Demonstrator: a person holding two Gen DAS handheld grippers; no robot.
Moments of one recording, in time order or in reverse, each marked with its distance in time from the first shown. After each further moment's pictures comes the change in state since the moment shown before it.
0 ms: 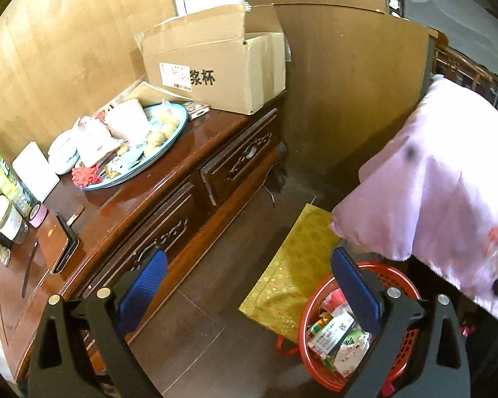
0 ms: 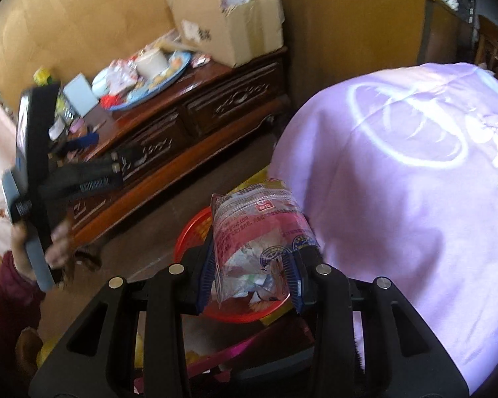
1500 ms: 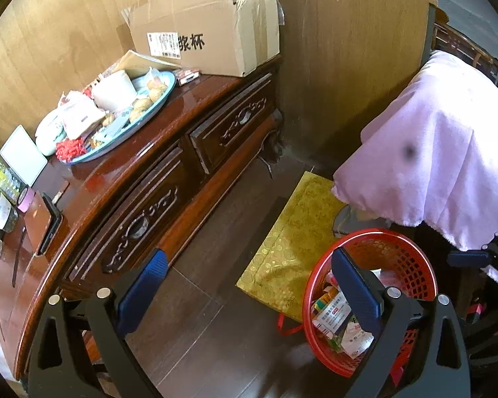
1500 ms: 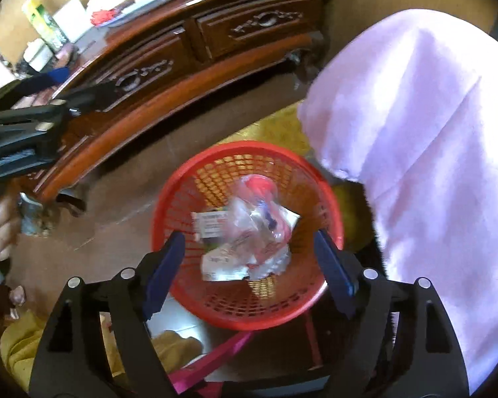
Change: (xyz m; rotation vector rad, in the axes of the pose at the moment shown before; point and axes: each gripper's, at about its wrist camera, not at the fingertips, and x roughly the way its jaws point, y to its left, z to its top) left arm 0.033 -0.005 -0.029 0.031 0.113 -0.015; right arm 0.116 0.022 -0.006 -0.144 0.216 -0.044
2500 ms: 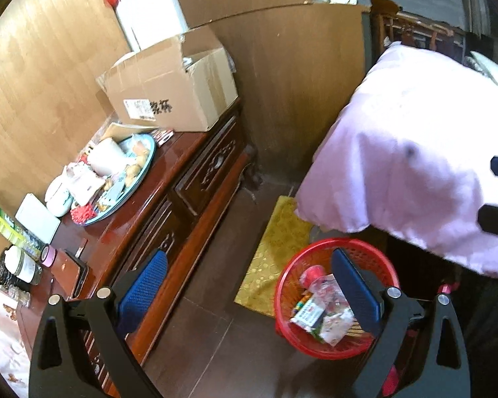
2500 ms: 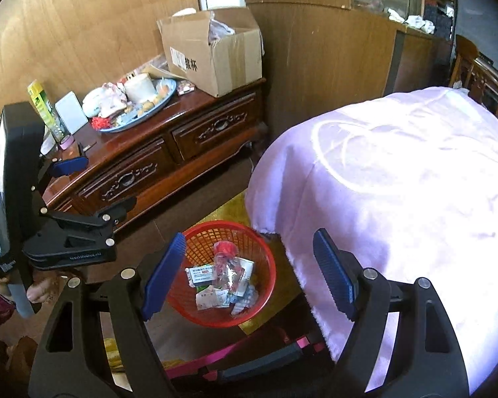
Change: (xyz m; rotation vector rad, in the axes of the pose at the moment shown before) left arm -0.102 -0.065 0.010 0.193 -0.126 -0.006; right arm -0.175 -0.035 -0.039 0.189 -0.391 -0.070
